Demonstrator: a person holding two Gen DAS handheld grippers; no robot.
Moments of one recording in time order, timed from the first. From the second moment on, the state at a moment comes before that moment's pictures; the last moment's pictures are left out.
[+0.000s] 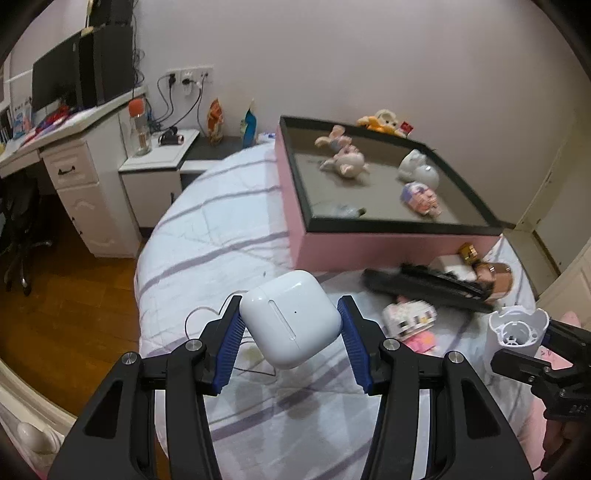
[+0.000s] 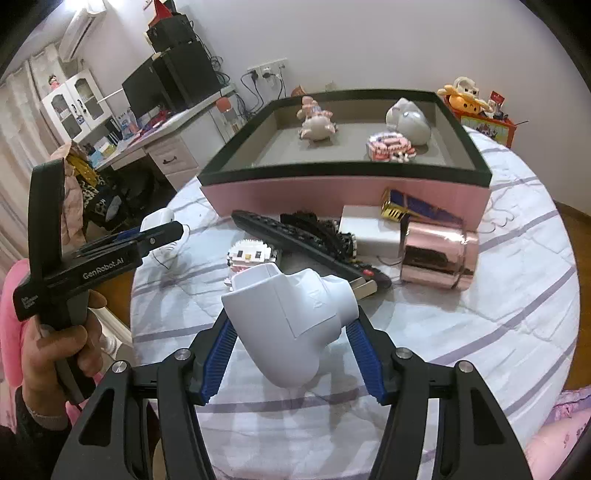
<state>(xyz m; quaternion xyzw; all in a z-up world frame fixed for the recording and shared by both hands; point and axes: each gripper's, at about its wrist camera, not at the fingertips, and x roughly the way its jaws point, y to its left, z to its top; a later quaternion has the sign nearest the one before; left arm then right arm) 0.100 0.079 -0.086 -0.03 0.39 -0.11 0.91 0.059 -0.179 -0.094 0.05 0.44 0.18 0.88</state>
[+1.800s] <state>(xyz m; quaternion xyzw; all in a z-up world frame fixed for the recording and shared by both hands) 0.234 -0.026 -0.083 0.00 0.44 -0.13 0.89 0.216 -0.222 -0.081 -0.07 0.45 0.11 0.88</state>
